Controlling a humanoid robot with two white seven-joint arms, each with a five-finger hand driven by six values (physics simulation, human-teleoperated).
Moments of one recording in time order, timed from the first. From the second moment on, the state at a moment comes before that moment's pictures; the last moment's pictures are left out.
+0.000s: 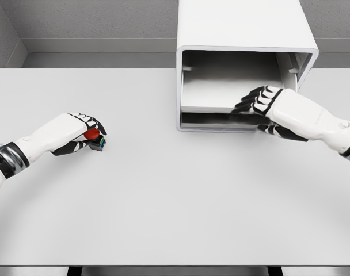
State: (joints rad) left arm -0.17 0.40 0.07 -1.57 -0.69 -0.61 -0.61; right arm -0.24 -0.81 0.26 -1.76 0.40 -0.61 0.20
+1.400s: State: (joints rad) left arm -0.16 0.39 0.16 -1.66 -0.67 -0.61 -0.61; right arm -0.19 -0.71 0.30 -1.71 0.42 -0.60 0.19
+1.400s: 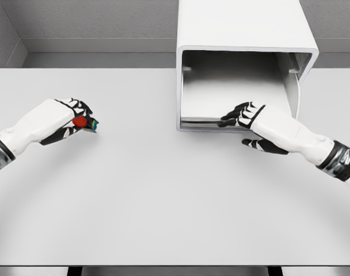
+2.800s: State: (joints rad) left arm -0.17 0.35 0.18 -1.80 -0.54 -0.61 -0.61; right arm -0.08 -0.78 -0.07 -1.76 0.29 -0.61 0.21
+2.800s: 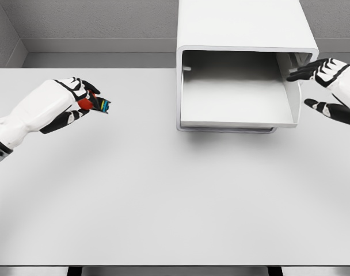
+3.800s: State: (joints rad) left arm -0.26 0.26 0.08 -1.80 -0.54 -0.61 -0.61; right arm 0.01 -0.80 -0.09 -1.56 0.34 -0.61 0.21
